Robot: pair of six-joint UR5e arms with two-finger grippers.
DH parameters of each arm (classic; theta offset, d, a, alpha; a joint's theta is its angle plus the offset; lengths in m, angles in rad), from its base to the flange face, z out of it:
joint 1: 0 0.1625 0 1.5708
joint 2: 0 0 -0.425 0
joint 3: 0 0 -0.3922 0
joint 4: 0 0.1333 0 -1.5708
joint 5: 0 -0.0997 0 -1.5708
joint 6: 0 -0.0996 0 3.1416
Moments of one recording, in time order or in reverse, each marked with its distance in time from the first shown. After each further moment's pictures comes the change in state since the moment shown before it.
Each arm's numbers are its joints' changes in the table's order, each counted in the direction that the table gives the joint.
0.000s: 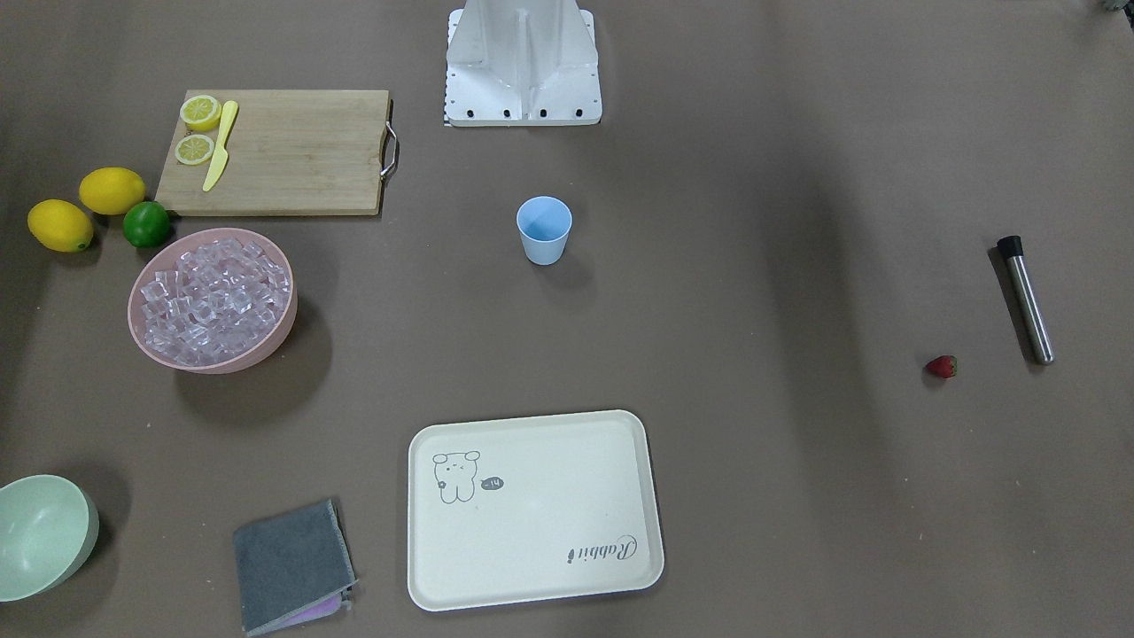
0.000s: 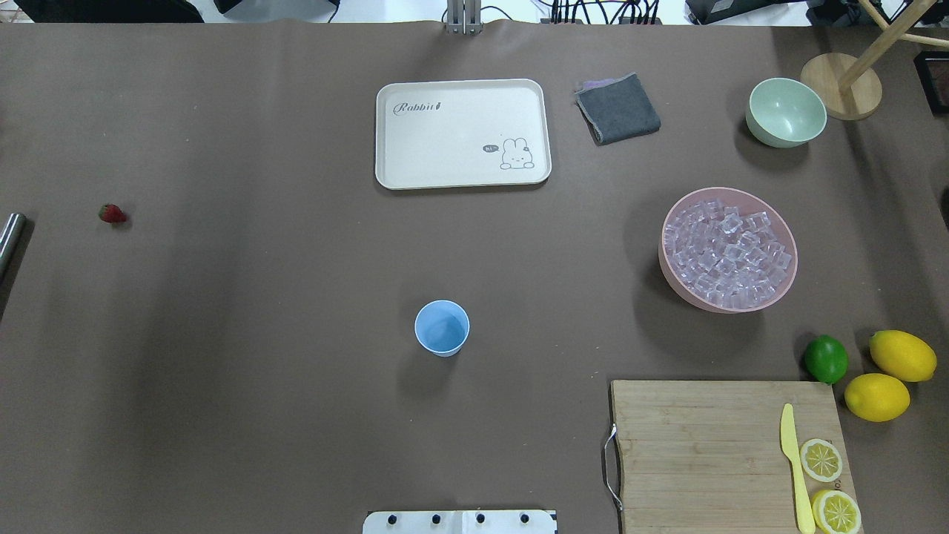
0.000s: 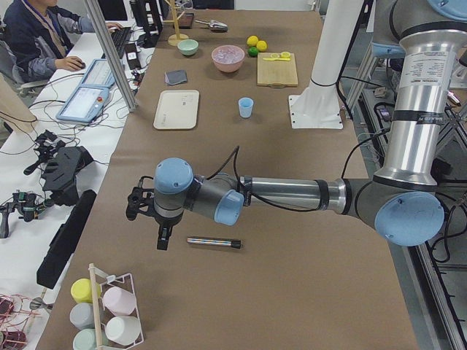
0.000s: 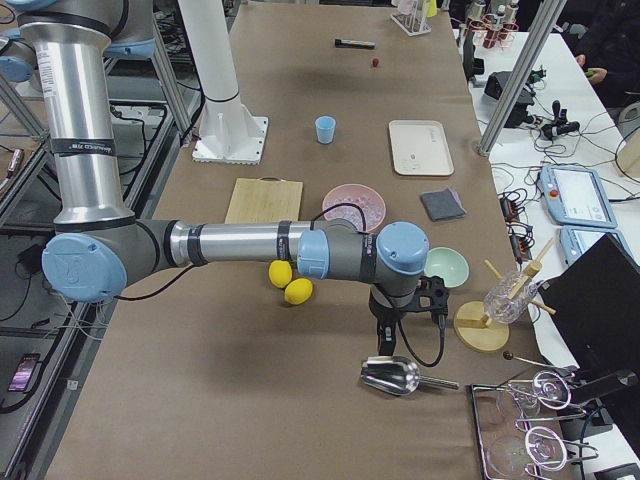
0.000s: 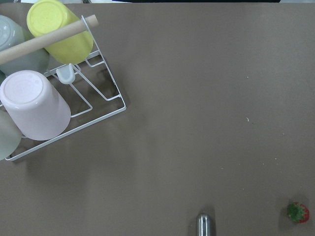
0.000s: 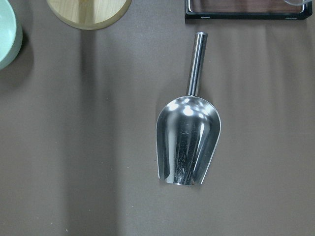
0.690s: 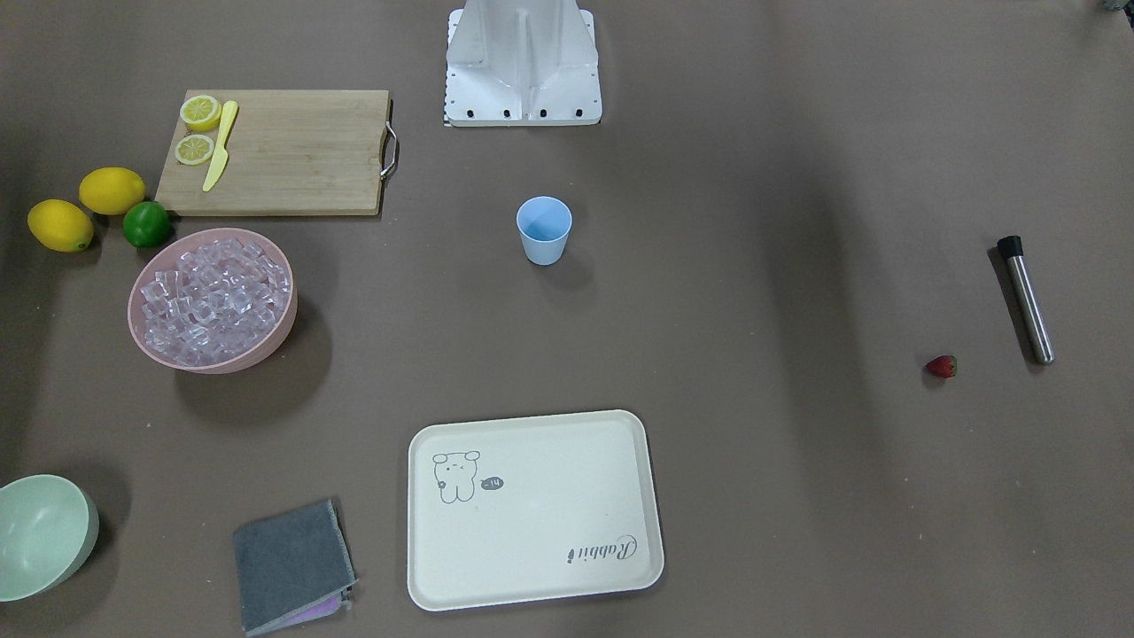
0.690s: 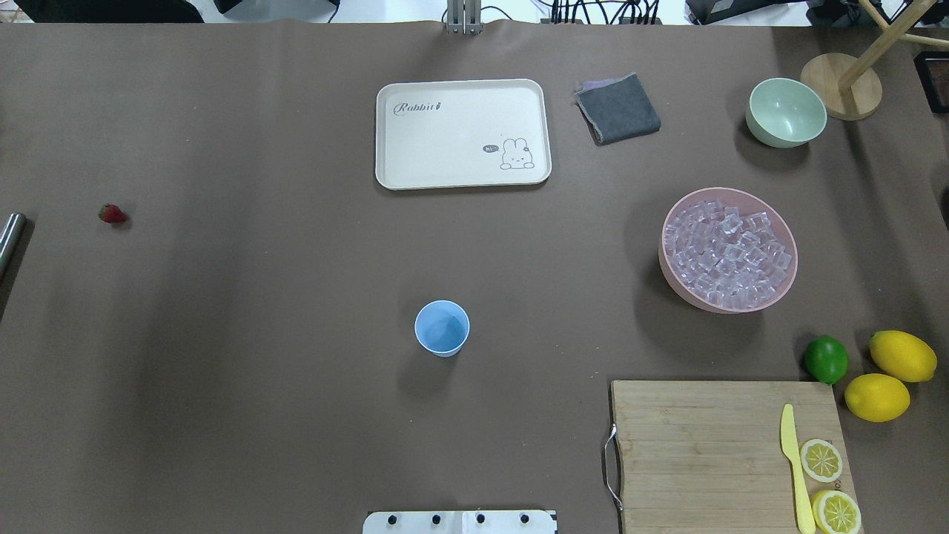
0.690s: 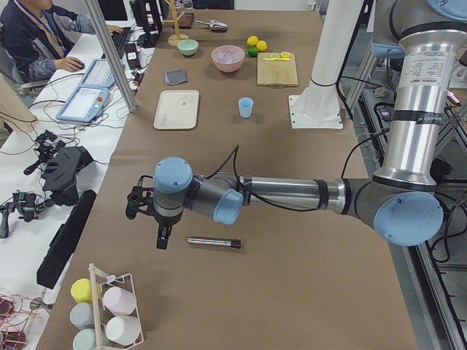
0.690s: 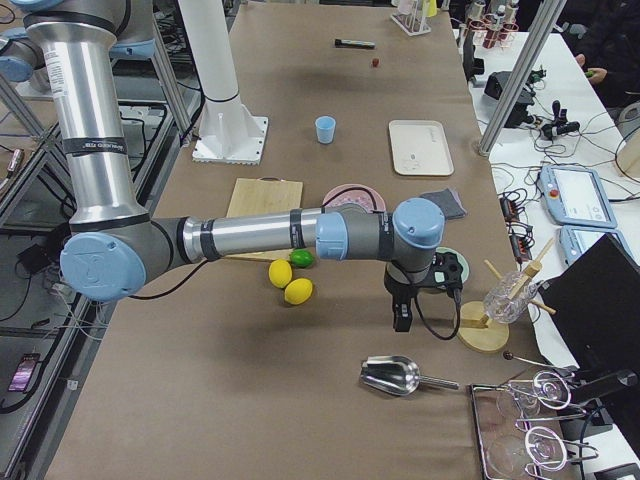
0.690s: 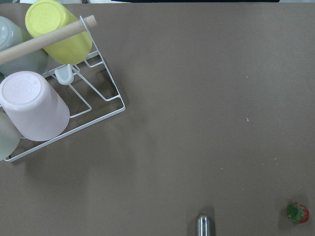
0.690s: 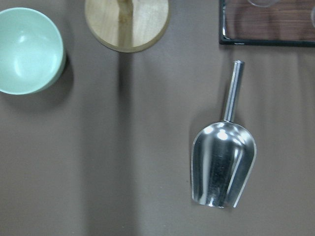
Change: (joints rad) left arm 0.001 0.000 -0.003 0.000 0.000 0.000; right arm -0.079 0.073 0.033 -0.001 -0.036 -0.070
